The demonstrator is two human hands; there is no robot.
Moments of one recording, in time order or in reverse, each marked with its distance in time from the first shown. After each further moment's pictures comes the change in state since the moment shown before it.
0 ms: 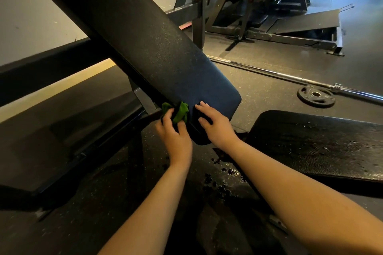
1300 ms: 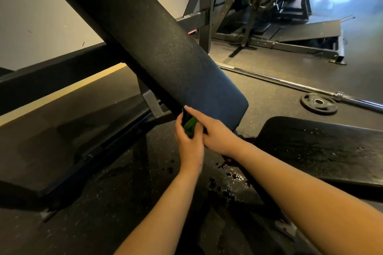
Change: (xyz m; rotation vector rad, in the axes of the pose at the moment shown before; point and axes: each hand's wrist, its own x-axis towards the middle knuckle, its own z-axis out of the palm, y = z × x) left_hand -0.015 0.027 -0.021 -0.292 -0.226 -0.214; right_hand -0.012 -0.053 -0.002 -0.144 -0.288 -0.217
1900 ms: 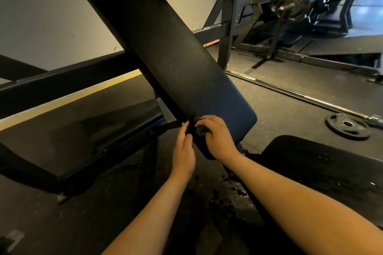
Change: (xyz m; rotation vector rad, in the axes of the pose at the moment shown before) left_hand 0.003 0.006 0.003 0.237 0.013 -0.024; right_hand 0.017 0.036 -0.003 -0.077 0.282 -0.088
